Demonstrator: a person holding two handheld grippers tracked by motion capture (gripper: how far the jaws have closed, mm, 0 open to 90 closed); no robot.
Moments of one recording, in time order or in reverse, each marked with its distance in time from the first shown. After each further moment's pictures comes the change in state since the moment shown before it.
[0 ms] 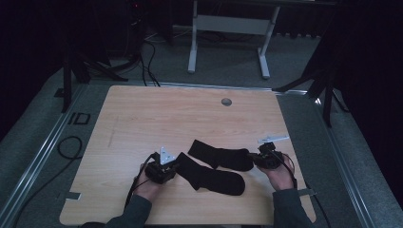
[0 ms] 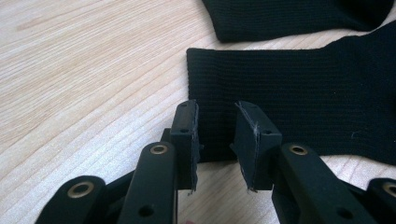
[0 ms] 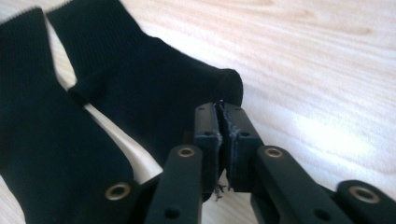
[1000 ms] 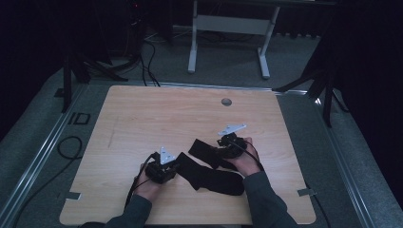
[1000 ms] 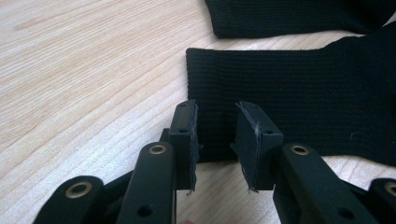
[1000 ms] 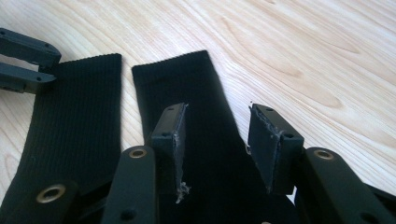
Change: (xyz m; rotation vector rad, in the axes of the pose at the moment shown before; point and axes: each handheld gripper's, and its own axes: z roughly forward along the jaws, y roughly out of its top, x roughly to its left) left arm 0.000 0.000 0.001 -0.002 -0.004 -0.005; right arm 0.075 0.065 0.059 -0.045 0.088 -0.284
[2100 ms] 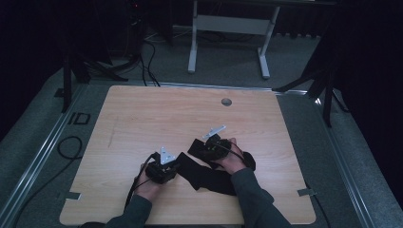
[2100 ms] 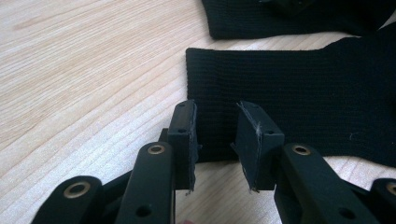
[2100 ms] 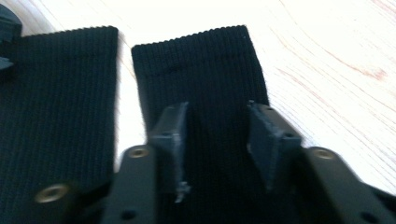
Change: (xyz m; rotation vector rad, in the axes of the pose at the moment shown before) left arm -0.001 0.000 0.000 -0.001 0.001 -0.004; right arm 0.014 0.006 0.056 0.123 0.025 -0.061
